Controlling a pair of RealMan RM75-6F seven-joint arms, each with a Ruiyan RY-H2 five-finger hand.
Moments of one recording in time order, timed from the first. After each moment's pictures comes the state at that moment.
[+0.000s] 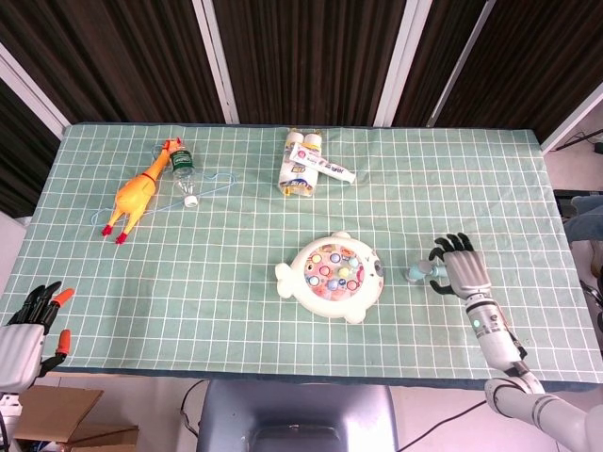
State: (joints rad) left arm -0.09 -1.10 -0.02 -1.63 1.51 1.47 0.05; right arm 0.50 -1.60 0.15 -0.94 -1.29 0.94 0.00
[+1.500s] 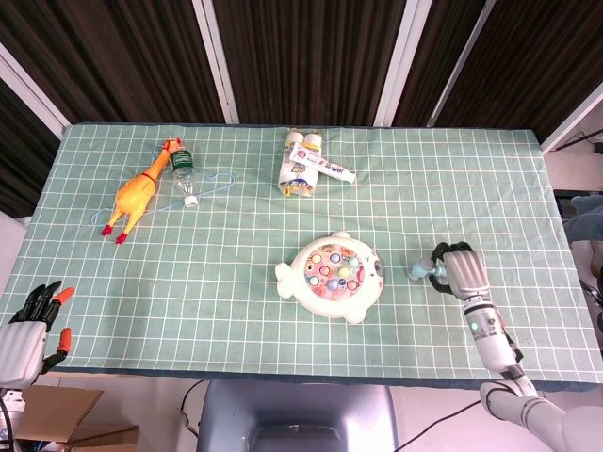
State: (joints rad) left arm -0.10 -1.11 -0.03 -1.64 1.47 1.44 0.09; right arm 0.49 -1.70 0.13 -0.78 -1.35 1.03 0.09
